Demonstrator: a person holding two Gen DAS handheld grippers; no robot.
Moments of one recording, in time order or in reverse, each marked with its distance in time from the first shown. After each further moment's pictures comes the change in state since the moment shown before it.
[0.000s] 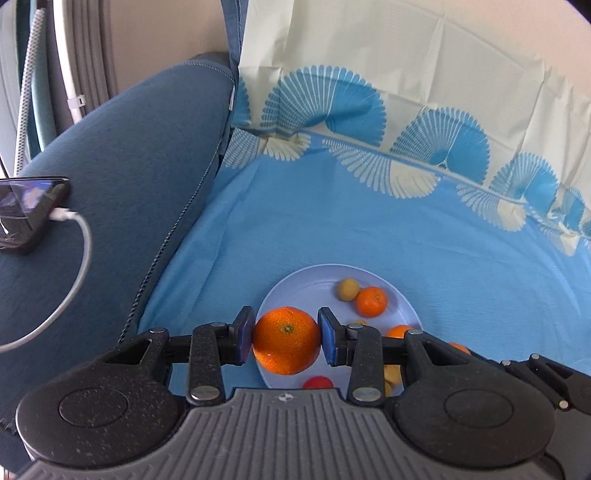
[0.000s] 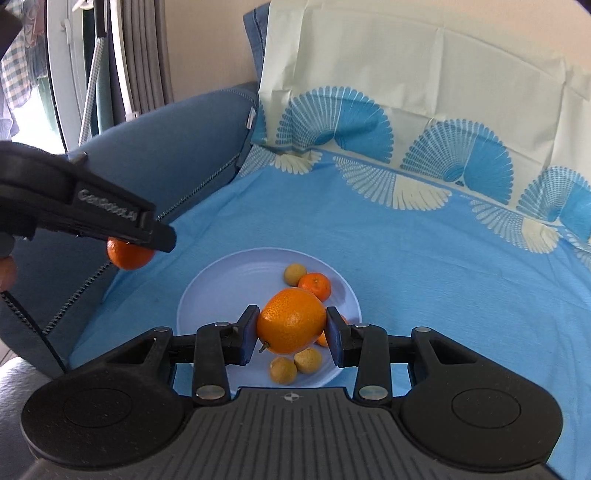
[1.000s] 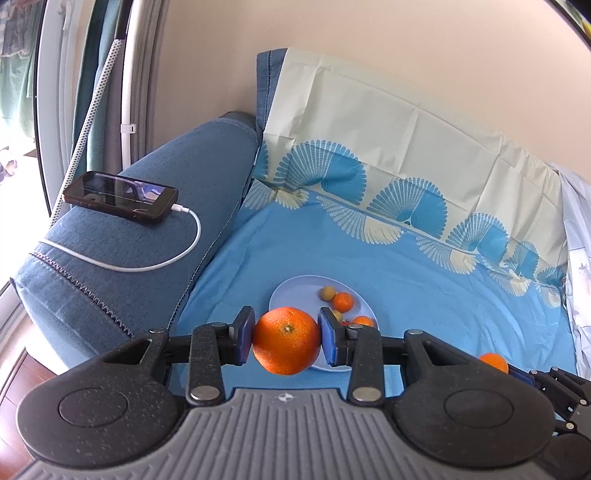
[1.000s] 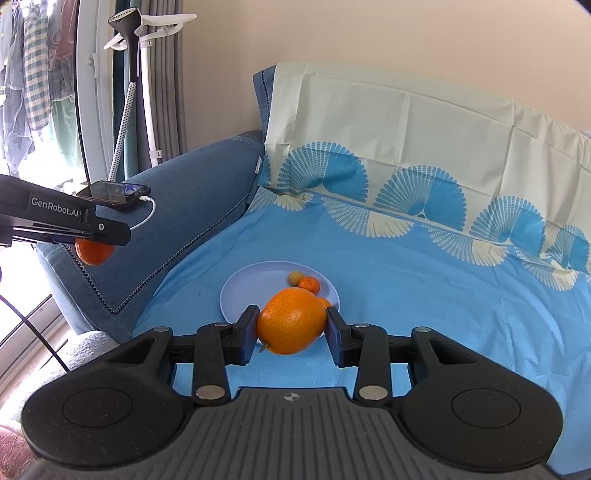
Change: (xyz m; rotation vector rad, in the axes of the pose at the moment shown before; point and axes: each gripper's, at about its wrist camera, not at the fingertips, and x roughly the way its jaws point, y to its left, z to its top) left arm -0.185 0.042 -0.077 -0.113 -0.195 -0.079; right arm -0.178 0.028 -0.043 -0.012 -0.142 -0.050
